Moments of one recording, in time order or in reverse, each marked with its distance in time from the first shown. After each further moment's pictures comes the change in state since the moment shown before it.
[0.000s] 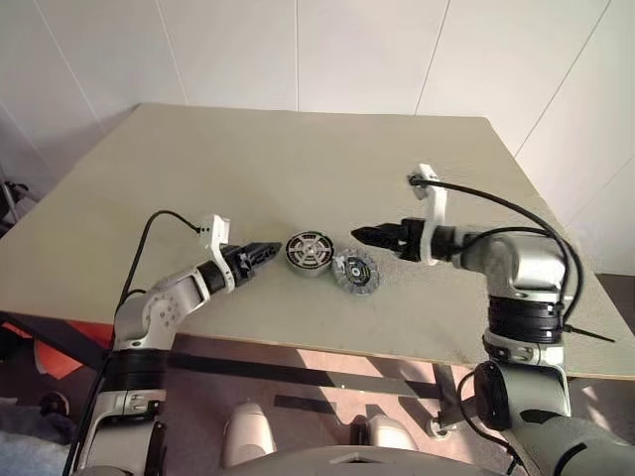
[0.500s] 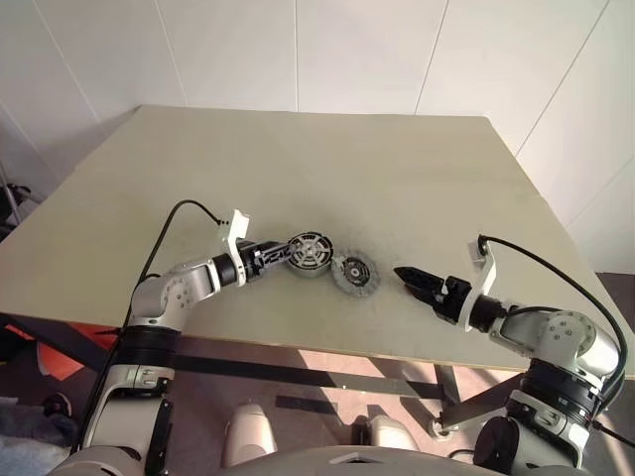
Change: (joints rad) left arm -0.102 0.014 -0.076 0.110 0.061 0.002 -0.107; right arm 0.302 0.095 -0.370 0.002 0.330 0.117 -0.255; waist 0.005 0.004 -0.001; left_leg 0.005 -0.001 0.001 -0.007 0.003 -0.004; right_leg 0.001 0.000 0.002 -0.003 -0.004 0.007
